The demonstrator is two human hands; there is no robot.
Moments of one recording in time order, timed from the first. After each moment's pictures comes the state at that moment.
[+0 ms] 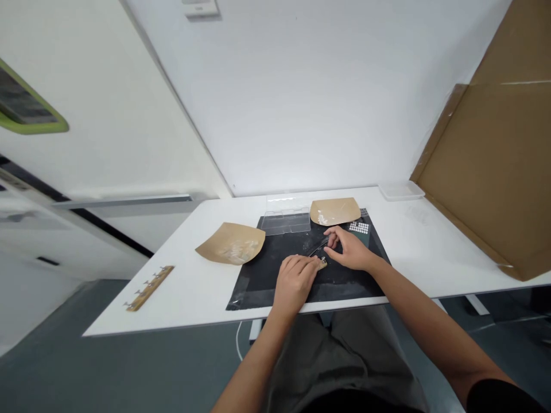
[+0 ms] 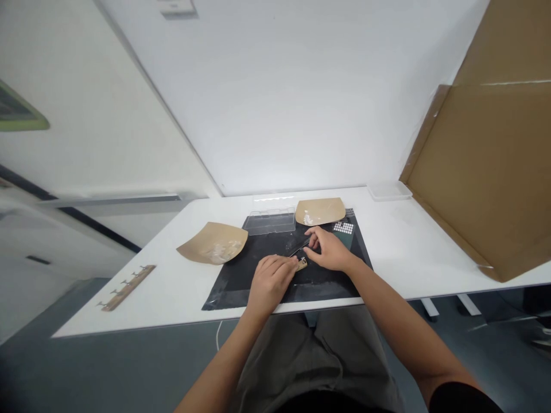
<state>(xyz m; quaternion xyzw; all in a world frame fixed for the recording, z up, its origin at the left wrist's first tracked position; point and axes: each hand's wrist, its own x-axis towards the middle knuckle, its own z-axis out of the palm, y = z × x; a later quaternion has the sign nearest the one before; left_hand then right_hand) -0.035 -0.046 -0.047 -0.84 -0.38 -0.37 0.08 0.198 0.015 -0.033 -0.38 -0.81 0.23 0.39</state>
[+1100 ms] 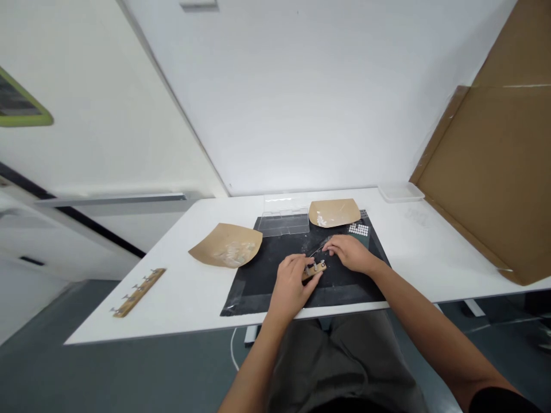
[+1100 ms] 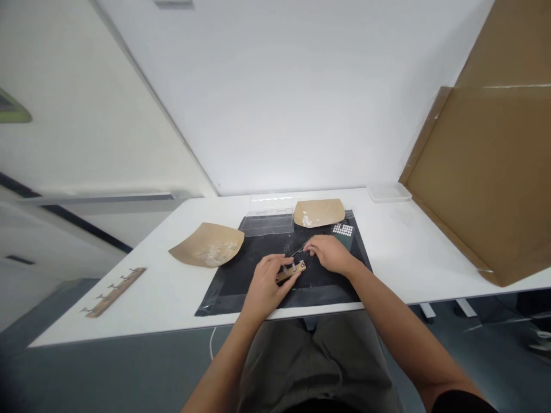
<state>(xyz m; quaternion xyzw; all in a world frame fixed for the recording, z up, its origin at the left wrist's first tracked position) -0.038 -0.041 -0.052 -0.81 -0.42 -0.40 -0.02 0.206 0.028 -0.038 -0.36 -0.86 0.17 0.31</state>
